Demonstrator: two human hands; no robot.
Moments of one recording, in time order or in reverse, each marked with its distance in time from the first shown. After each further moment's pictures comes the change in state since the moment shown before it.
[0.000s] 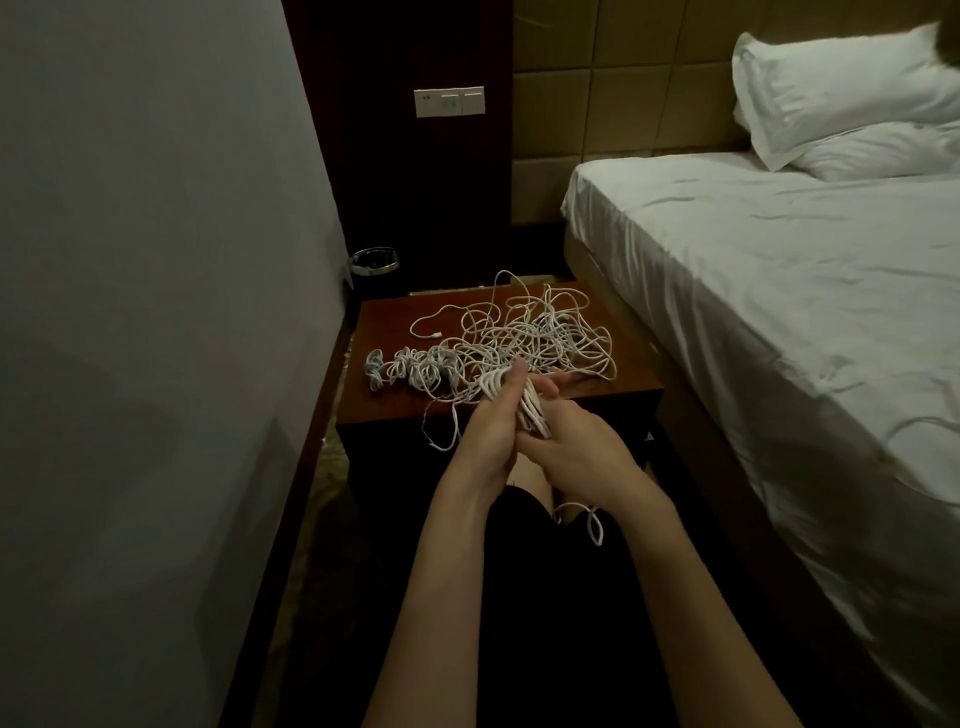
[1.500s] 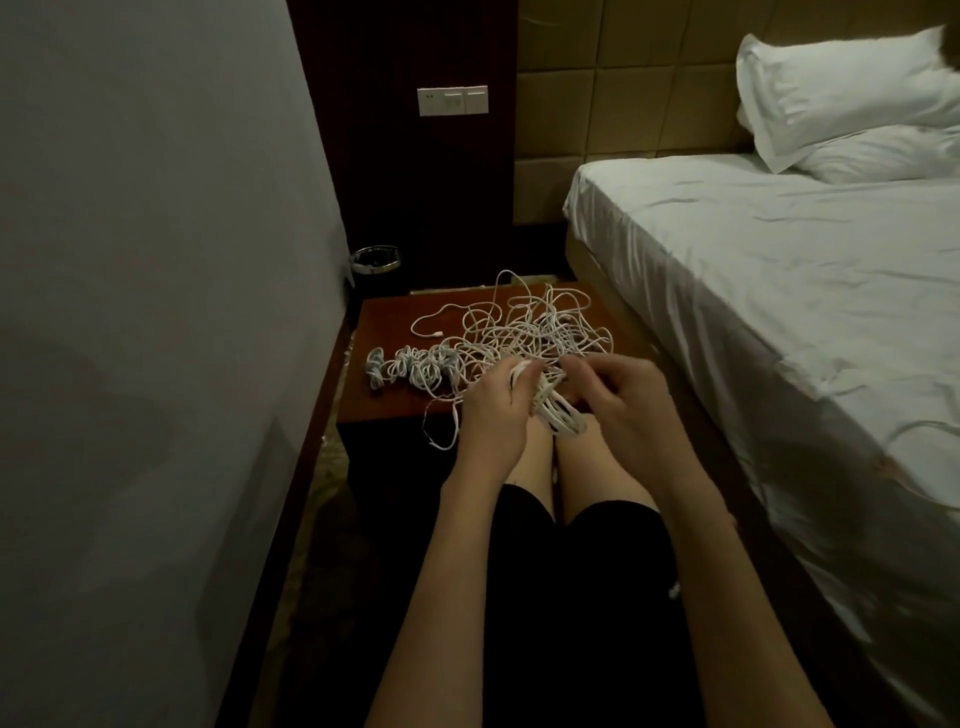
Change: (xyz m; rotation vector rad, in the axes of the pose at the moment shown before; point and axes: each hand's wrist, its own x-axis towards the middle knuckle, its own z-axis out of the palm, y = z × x) left_hand 0.011 -0.004 -0.006 0.748 0.222 0.475; right_hand -0.002 0.010 -0.027 0.234 0.379 -0.161
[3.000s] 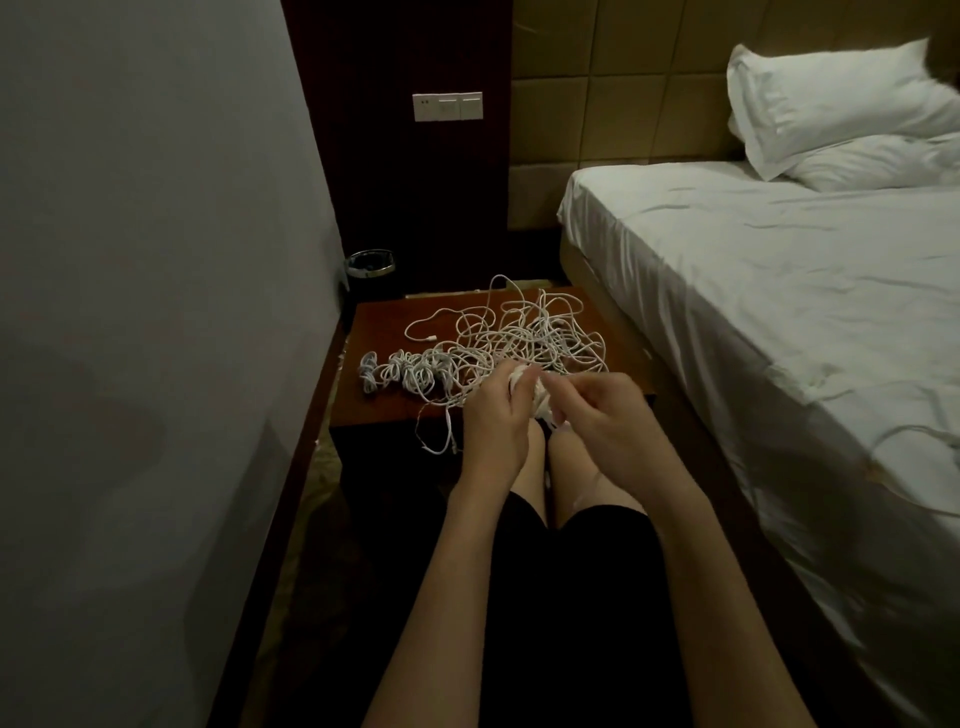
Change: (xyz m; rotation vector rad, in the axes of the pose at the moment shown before) left_hand -0.001 -0.004 0.018 -0.035 0.091 -0.022; right_hand -0.004 -0.004 0.001 -0.032 -0.134 0.050
